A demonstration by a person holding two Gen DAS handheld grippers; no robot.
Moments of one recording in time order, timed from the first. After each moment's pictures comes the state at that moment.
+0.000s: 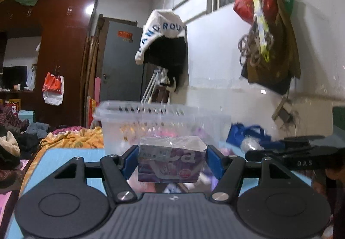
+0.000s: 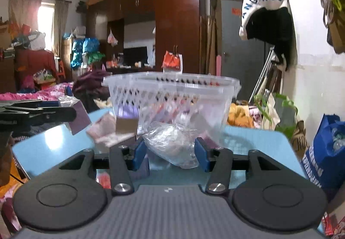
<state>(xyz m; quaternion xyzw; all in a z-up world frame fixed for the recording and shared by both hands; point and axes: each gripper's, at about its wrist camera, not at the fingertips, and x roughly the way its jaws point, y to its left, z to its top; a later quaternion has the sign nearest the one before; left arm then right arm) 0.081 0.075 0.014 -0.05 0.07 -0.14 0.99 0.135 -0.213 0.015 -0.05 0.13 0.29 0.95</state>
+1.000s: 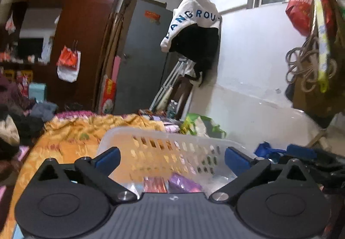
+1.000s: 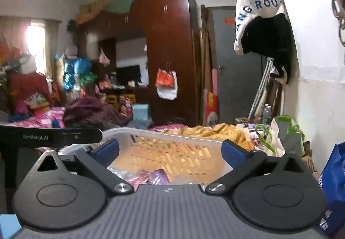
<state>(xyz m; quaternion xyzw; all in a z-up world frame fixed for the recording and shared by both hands) 0.225 0.089 0.073 -0.11 0.15 -0.09 0.98 0.233 -0.199 0.071 0.00 0.10 0.29 0.95</state>
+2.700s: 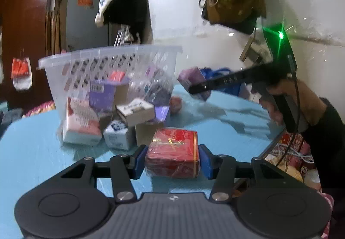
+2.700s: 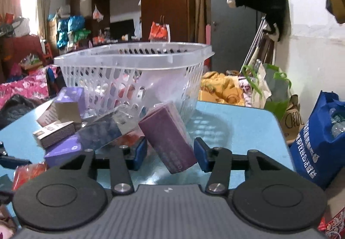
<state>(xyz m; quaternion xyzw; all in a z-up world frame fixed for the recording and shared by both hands) 0.065 0.017 -0.042 0.04 0.18 -0.22 0.96 0.208 -0.241 -0.006 -0.06 0.22 0.27 0.94</state>
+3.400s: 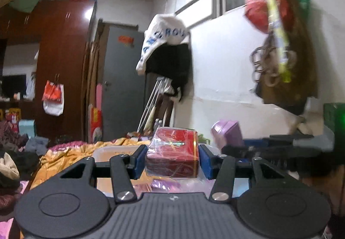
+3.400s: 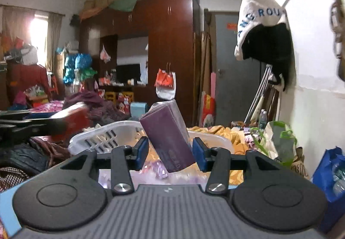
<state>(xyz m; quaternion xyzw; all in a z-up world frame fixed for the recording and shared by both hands) 0.190 0.056 0.093 -0.04 0.08 -0.12 0.99 0.235 -0.175 0.090 -0.04 0.10 0.28 0.95</state>
